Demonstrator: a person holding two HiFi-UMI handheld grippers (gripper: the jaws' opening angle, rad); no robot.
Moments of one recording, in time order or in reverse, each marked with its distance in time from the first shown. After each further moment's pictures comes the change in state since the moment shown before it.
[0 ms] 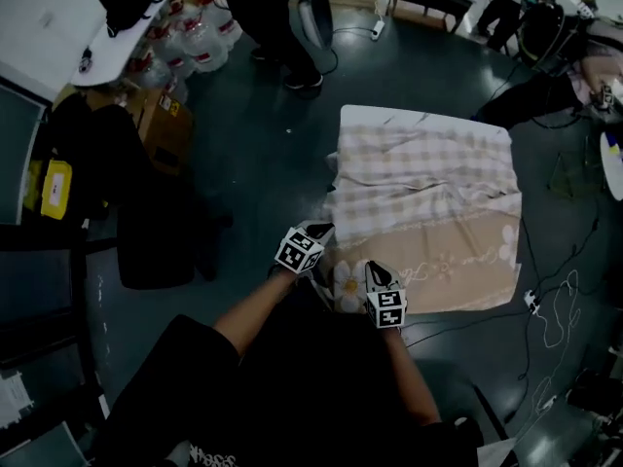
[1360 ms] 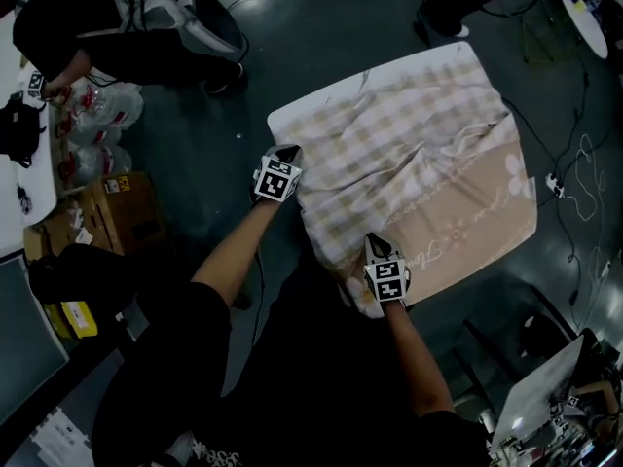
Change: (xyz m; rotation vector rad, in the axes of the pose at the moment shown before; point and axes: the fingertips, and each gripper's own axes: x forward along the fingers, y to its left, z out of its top) left arm 0.204 0.184 0.148 0.348 0.232 0.003; right arm 0.095 -0.088 0.013 0.320 0.104 -0.229
